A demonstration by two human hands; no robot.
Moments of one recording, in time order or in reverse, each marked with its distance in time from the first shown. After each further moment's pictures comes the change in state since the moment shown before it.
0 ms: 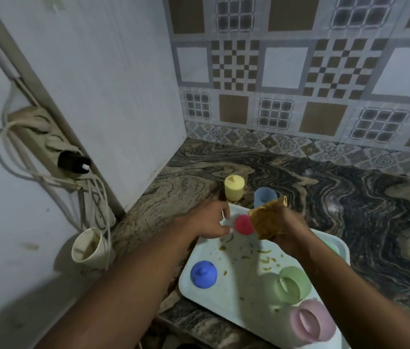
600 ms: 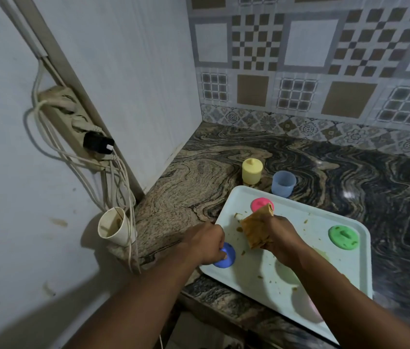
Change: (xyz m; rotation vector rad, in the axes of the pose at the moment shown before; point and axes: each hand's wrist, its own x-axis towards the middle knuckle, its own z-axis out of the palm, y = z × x) left_hand -0.079 -0.034 0.055 0.273 -0.080 -0.135; right_hand -0.037 0.062 0.043 -0.185 -0.112 0.005
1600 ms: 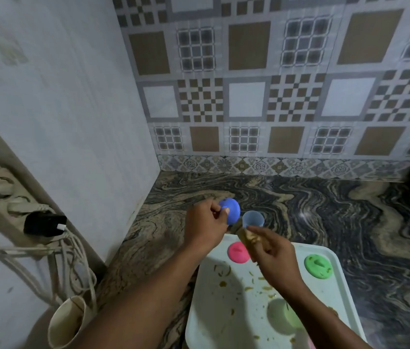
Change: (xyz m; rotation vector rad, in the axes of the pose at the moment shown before) left_hand 0.077 0.050 -0.111 -0.716 0.671 0.065; right_hand -0.012 -0.032 -0.014 -0.323 0.438 -0.735
